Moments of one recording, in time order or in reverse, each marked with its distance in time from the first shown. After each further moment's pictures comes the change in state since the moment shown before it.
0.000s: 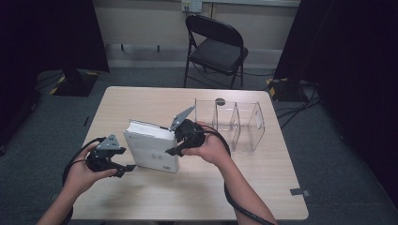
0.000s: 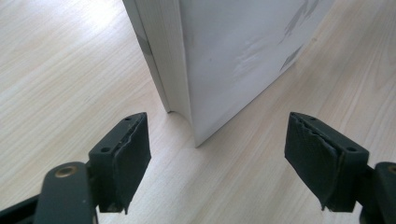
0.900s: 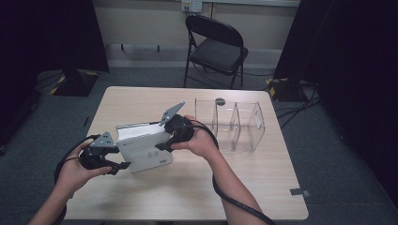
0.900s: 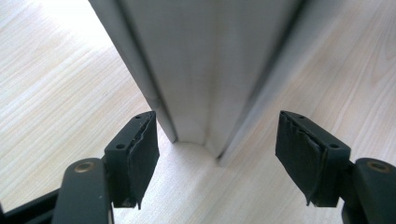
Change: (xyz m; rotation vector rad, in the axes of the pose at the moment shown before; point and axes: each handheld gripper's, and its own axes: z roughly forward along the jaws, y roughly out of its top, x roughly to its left) left arm 0.004 0.006 -0.020 0.028 0.020 0.008; right arm -0.015 0.021 0.027 -0.066 -0.019 -0.060
